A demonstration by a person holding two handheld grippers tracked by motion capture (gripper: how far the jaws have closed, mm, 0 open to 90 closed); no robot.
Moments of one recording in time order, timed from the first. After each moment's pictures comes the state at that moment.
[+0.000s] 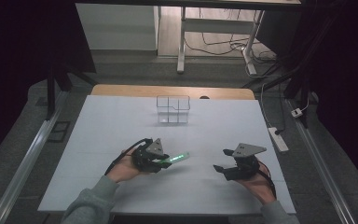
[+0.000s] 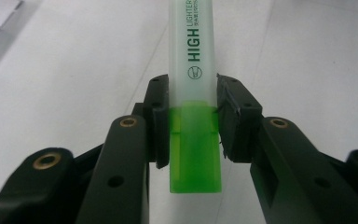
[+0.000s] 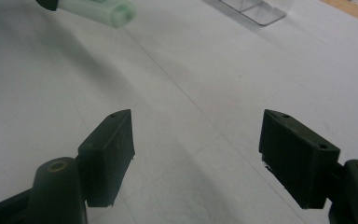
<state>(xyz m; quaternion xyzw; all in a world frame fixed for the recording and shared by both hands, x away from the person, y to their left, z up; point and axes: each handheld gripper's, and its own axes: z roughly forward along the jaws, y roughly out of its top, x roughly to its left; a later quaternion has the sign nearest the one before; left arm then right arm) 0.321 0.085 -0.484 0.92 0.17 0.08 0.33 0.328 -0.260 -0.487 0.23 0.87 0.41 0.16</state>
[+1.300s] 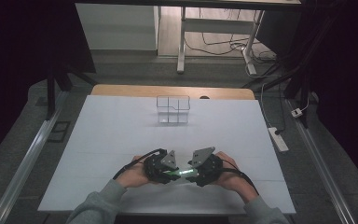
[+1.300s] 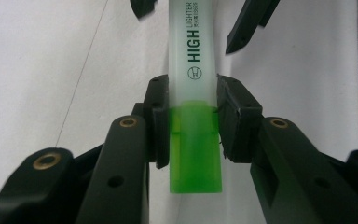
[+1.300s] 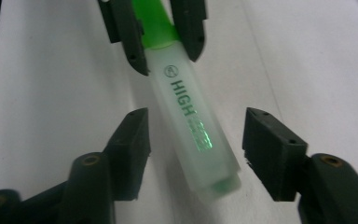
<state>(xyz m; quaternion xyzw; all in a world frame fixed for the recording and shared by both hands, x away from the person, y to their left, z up) 0.306 0.050 -0.493 0.95 0.10 0.06 0.30 0.325 -0.154 -0.490 0.01 0.95 0.29 0.09</state>
